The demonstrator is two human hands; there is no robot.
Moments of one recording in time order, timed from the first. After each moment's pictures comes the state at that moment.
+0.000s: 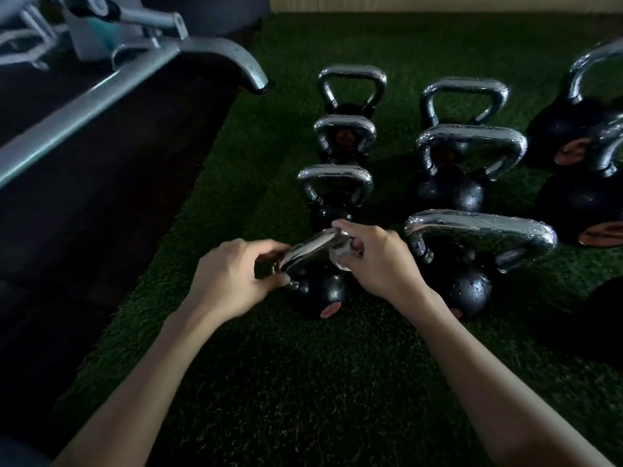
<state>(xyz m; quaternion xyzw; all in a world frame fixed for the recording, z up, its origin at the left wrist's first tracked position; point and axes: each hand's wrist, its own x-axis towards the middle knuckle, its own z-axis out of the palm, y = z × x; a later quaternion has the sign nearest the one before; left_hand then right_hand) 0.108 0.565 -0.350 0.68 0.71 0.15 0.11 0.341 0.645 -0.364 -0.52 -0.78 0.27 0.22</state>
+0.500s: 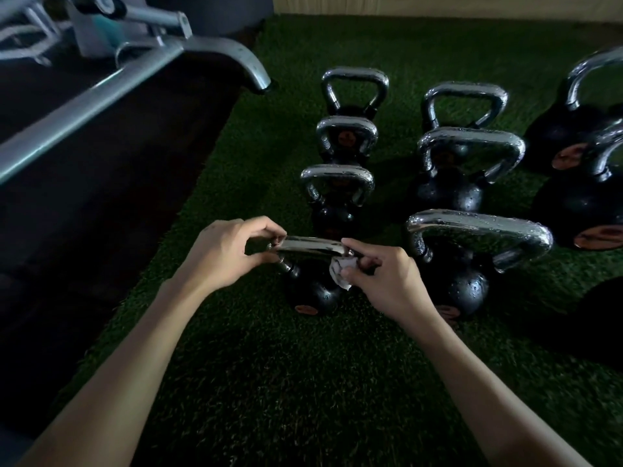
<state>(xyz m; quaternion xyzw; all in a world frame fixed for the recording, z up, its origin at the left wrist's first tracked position) 0.075 0.589 -0.350 0.73 0.66 0.16 0.12 0.355 0.613 -0.370 -0.53 -0.70 0.39 0.30</state>
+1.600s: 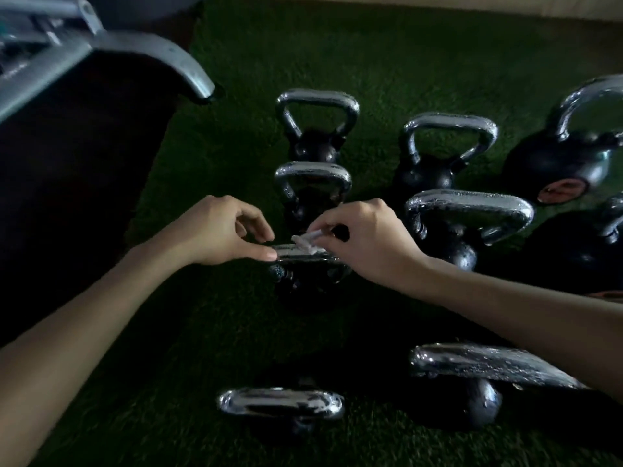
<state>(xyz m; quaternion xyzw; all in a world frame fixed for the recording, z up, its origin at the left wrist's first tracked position) 0.074 0.815 -0.297 0.70 0.65 0.04 0.29 0.322 0.830 -0.318 -0.47 -0.82 0.24 0.22</state>
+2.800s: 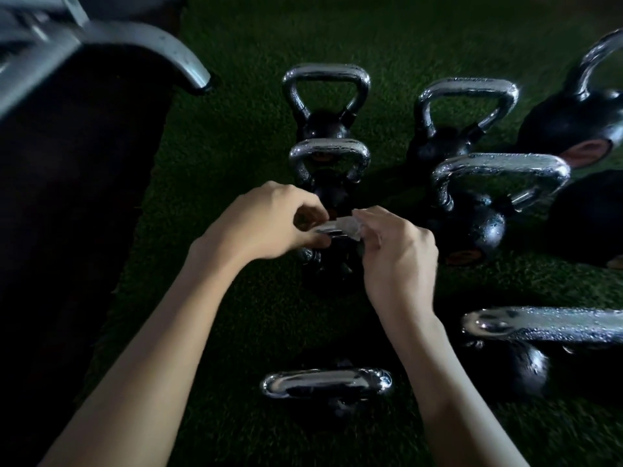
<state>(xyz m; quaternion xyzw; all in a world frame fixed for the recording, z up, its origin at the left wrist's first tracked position) 0.095 0.811 -0.315 0.78 0.58 0.07 0.22 0.281 0.763 -0.364 -0.64 -0.64 0.10 0.42</state>
